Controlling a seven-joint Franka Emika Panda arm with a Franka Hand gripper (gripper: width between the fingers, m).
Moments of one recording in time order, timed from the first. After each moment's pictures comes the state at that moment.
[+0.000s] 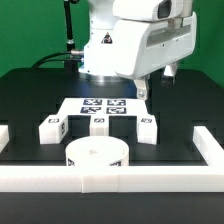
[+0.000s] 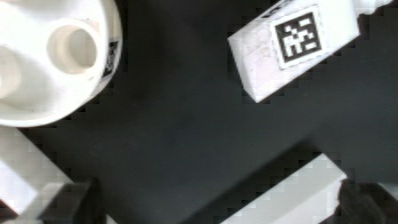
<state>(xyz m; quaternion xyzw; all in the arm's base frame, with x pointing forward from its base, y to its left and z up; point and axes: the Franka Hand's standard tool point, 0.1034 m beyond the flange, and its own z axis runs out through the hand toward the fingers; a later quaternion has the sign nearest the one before) 0.559 0.057 0.108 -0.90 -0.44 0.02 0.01</state>
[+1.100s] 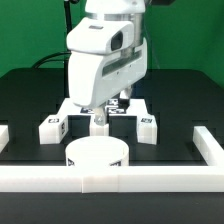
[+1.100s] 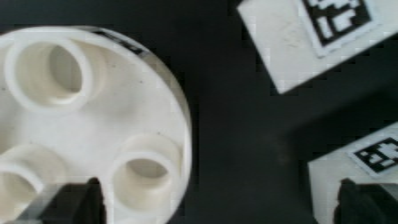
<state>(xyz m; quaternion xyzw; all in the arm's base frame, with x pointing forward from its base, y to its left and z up) 0.560 -0.016 0.056 -0.87 -0.50 0.01 0.01</state>
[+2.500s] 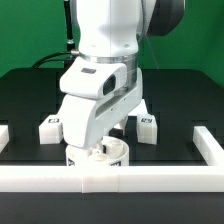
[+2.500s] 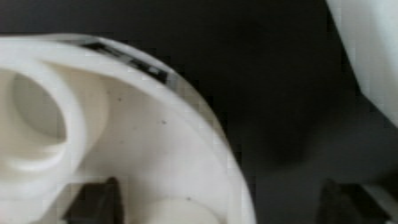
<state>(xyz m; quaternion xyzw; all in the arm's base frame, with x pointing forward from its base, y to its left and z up) 0.568 -0.022 0.013 -0.87 -0.50 0.03 0.02</state>
